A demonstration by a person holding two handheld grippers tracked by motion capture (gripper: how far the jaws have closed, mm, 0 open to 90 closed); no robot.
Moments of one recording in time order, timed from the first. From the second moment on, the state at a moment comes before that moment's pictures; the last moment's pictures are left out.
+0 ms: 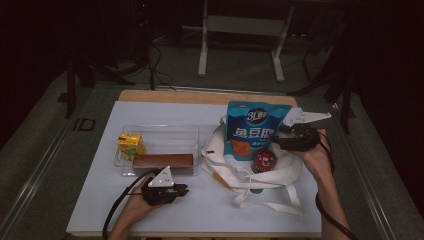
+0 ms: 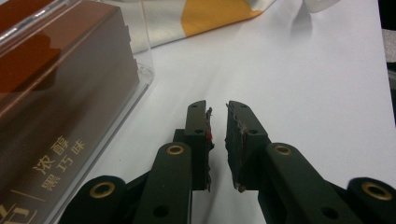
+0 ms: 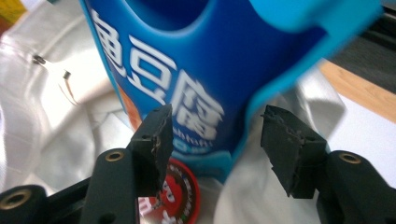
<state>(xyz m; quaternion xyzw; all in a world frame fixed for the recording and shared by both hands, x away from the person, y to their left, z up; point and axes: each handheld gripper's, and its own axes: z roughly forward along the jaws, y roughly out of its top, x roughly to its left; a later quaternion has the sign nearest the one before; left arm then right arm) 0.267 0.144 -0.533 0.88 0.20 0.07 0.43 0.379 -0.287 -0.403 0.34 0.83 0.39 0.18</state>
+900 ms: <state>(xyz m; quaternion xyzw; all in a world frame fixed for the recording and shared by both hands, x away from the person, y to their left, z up) 0.267 0.142 -0.536 0.88 0.20 0.07 0.43 0.412 -0.263 -0.423 0.32 0.84 0.43 0.11</state>
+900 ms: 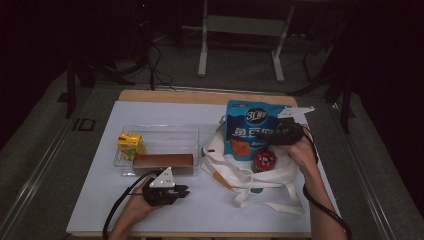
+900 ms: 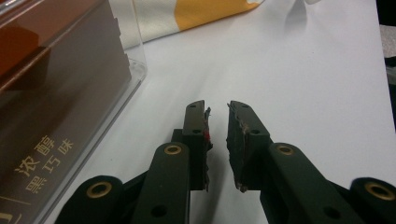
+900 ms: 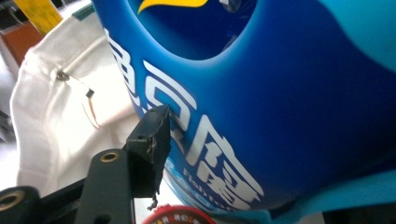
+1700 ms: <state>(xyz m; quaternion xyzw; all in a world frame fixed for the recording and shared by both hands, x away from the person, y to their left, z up) 0.266 0.139 -0.538 0.88 0.19 0.06 0.42 0.412 -0.267 -0.430 0.35 0.77 0.54 0.05</state>
